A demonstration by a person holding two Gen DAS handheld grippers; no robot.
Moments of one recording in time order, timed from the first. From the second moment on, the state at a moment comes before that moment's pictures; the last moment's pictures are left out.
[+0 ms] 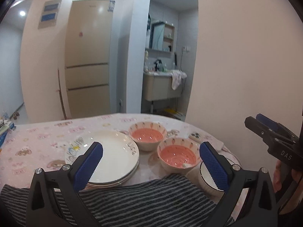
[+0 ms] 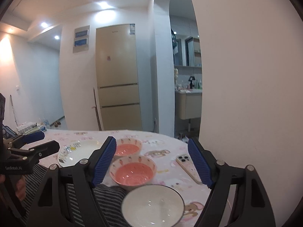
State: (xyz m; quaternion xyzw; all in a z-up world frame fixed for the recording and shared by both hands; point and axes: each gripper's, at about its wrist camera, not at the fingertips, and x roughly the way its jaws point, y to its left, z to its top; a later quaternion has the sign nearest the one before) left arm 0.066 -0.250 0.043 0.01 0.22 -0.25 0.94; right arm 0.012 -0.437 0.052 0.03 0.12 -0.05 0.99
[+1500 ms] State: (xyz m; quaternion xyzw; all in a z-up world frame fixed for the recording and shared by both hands) left arm 0.225 -0.344 -0.036 0.03 0.55 -0.22 0.81; right arm 0.234 -0.455 -0.006 0.01 0.57 0.05 0.82
